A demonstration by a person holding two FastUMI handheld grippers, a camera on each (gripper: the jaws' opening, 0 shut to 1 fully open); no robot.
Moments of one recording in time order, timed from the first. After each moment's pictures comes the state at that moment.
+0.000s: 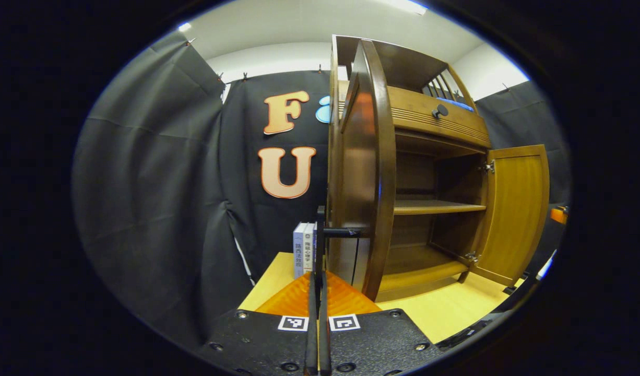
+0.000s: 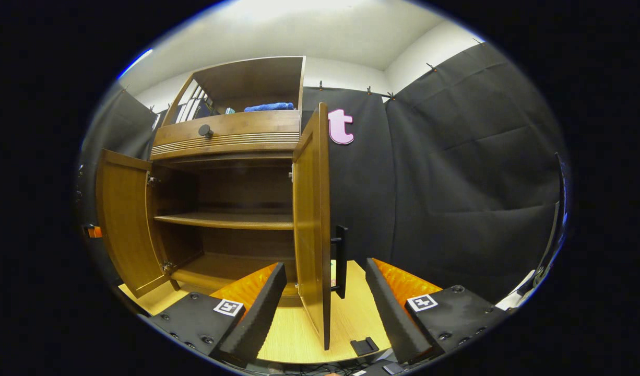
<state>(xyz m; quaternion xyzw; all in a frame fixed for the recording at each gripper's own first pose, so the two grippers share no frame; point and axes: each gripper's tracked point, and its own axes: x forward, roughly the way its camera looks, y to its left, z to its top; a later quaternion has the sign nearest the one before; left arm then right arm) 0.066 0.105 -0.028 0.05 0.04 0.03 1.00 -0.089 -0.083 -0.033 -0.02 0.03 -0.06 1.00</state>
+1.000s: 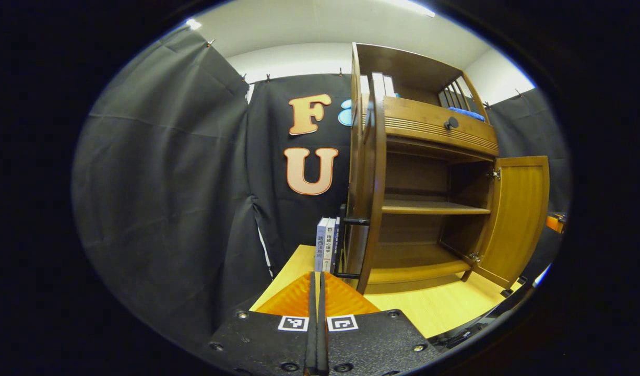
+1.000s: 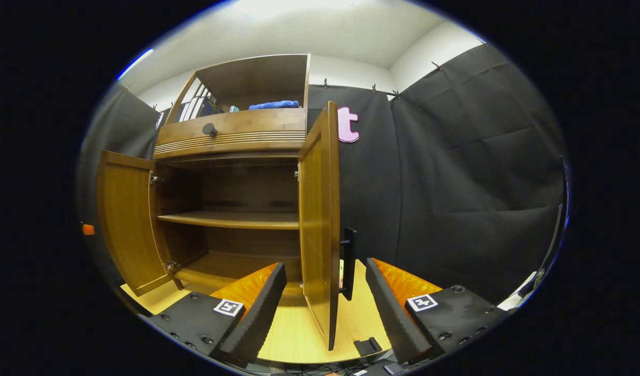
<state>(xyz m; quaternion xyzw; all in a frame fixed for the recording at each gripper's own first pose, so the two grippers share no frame) -0.013 0.117 -0.003 0.05 0.05 0.07 0.99 -0.083 -0.075 -0.026 -0.02 0.04 -0.05 1.00</state>
